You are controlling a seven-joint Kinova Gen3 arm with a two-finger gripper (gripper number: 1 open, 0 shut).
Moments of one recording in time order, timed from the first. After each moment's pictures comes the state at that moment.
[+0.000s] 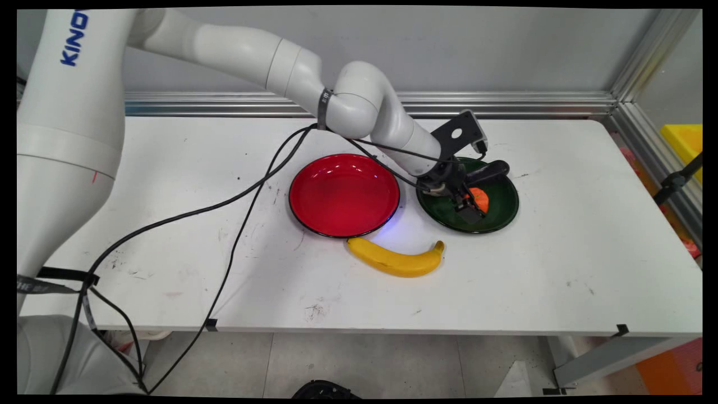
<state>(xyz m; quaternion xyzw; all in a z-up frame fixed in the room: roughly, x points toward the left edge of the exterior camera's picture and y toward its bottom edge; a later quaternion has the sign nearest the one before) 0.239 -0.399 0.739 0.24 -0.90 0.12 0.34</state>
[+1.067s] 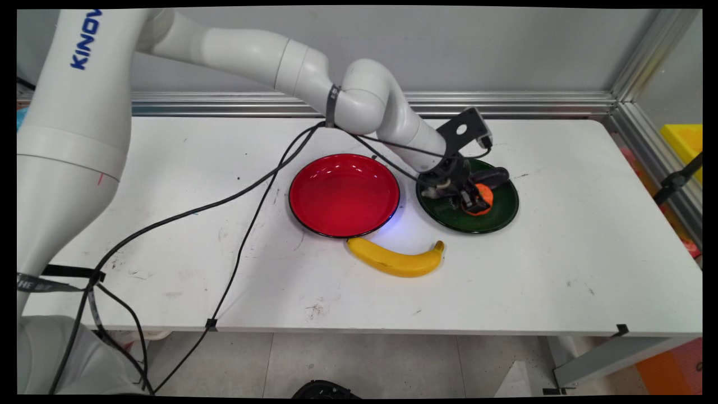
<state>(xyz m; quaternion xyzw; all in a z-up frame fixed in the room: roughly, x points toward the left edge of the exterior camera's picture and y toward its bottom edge) 0.235 -0.412 0.742 0.24 -0.90 0.11 0.34</state>
